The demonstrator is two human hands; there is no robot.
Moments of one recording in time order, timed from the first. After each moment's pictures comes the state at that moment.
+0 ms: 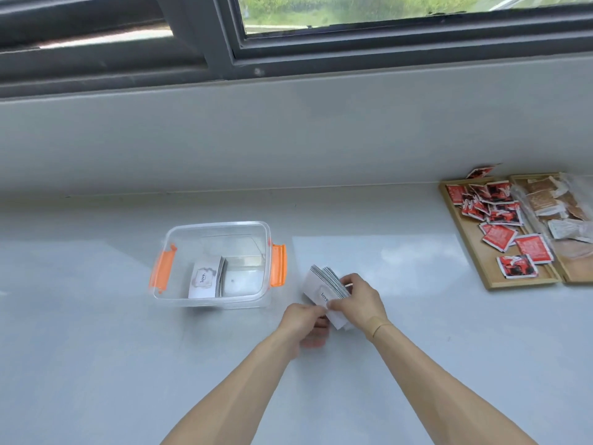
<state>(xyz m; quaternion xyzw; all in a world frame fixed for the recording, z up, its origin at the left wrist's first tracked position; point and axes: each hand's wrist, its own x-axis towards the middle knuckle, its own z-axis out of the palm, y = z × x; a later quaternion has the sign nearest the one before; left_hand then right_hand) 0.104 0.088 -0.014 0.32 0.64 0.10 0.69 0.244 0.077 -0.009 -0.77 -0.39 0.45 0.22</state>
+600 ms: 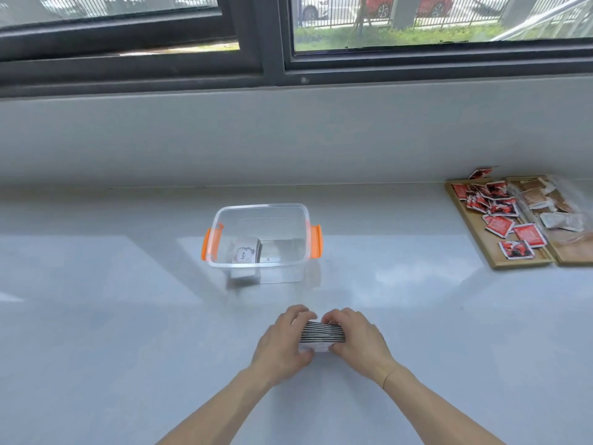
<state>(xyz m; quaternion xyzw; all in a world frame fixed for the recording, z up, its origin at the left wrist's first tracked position) -0.040 0.001 -0.017 0.81 0.50 0.03 0.29 0.143 -0.035 0.002 -0.70 -0.64 0.32 0.09</state>
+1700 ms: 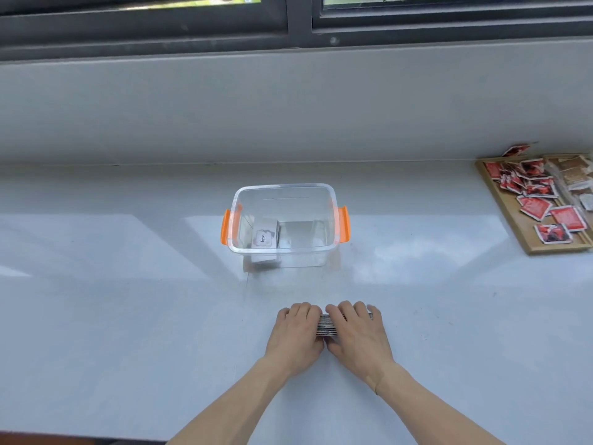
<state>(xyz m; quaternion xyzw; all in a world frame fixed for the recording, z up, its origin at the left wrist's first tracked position) -0.065 0.010 -0.051 0.85 0.48 -0.04 0.19 0.086 -0.035 -0.039 -0.69 -0.72 0.10 -0.01</state>
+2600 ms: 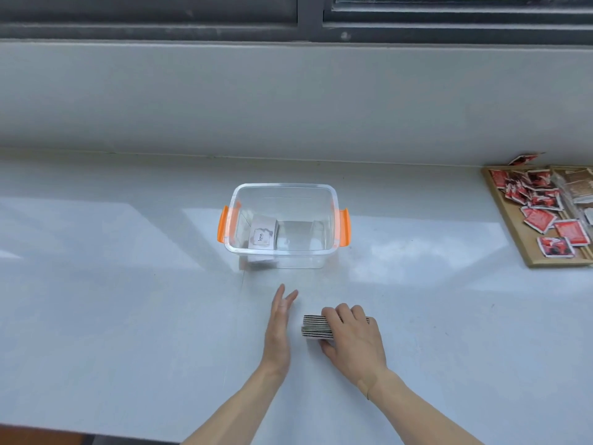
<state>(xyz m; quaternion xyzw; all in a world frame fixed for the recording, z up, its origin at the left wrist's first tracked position) -0.062 0.002 -0.034 0.35 0.57 0.37 0.64 0.087 -0.028 -0.031 -0.69 -0.71 0.14 -0.01</state>
